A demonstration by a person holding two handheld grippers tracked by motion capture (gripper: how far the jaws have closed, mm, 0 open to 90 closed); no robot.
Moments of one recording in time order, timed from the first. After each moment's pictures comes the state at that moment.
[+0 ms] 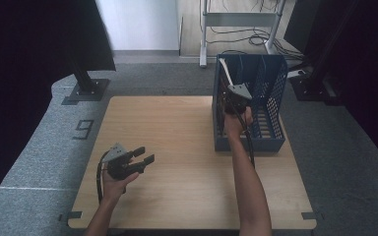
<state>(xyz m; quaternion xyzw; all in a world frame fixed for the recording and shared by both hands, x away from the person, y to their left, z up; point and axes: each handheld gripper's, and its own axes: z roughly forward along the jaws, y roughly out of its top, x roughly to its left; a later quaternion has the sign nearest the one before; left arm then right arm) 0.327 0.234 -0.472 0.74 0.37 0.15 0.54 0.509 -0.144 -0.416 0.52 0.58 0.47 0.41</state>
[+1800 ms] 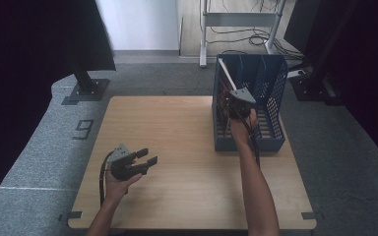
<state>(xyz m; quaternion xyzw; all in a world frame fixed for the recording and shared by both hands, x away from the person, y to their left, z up) 0.328 0.225 -0.476 0.75 0.37 0.14 0.53 0.492 -0.157 -0.419 0.48 0.63 0.46 0.41</state>
